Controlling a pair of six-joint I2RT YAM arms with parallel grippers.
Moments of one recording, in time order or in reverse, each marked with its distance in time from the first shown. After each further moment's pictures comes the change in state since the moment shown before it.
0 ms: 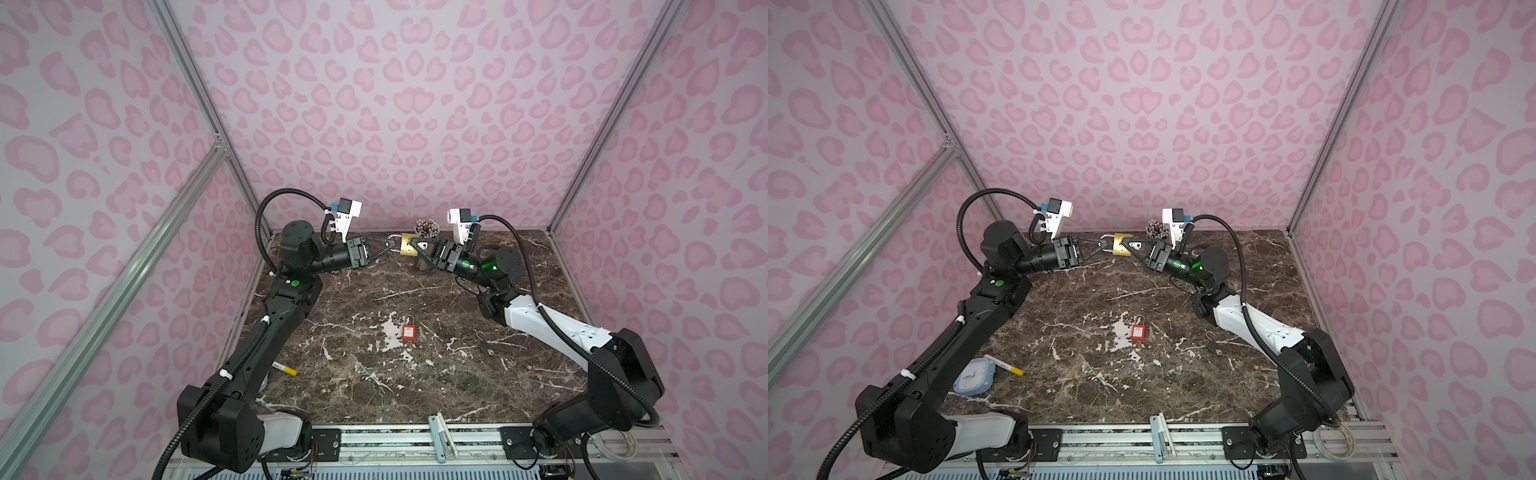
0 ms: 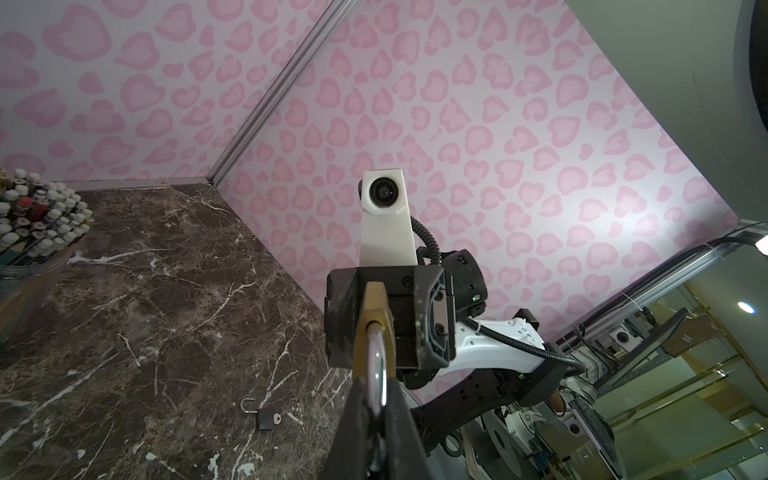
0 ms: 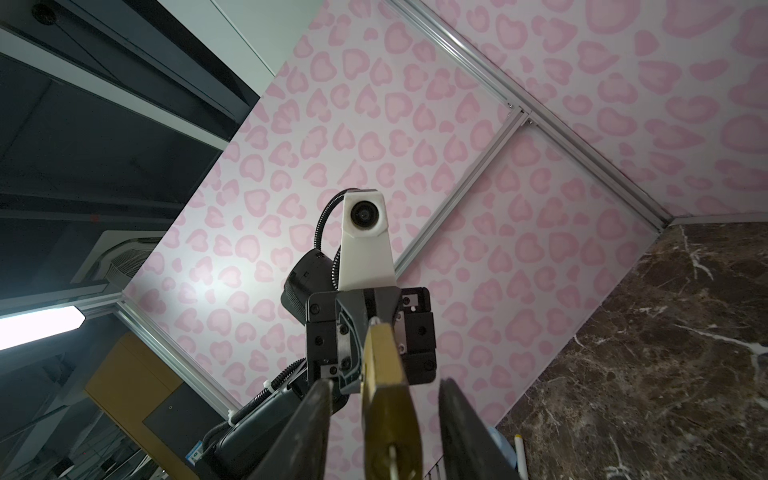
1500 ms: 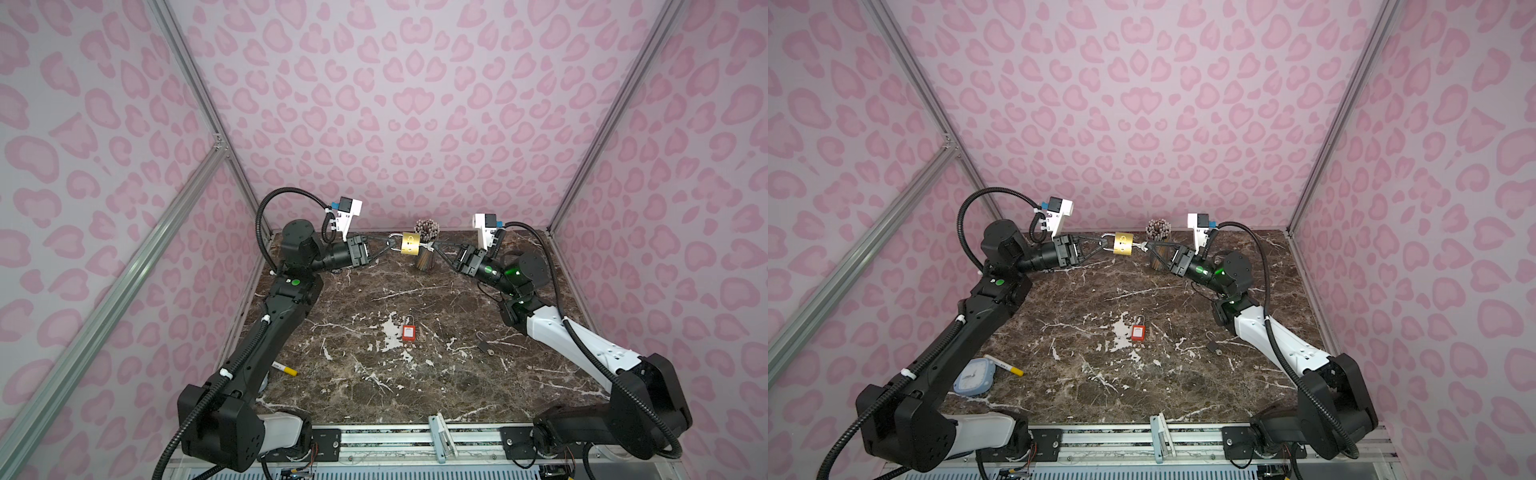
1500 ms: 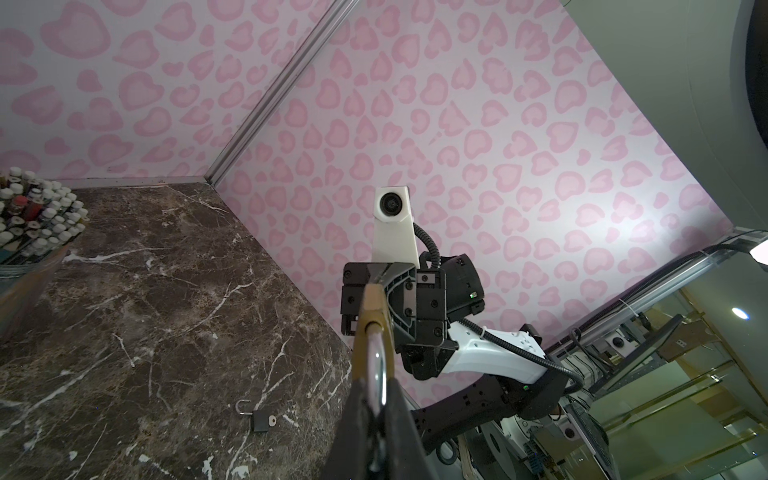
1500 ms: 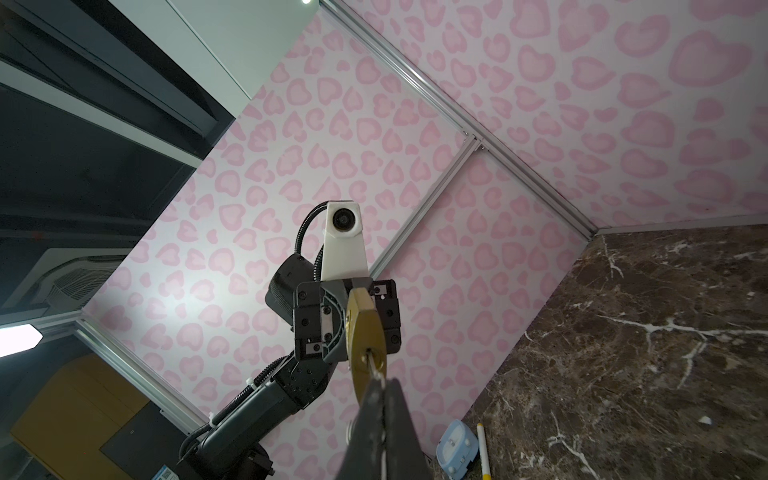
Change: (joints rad) left arm -0.001 0.005 0.009 0.000 -0.009 -0.018; right arm -0.120 -0.161 -0.140 -0.093 -0.010 -0.047
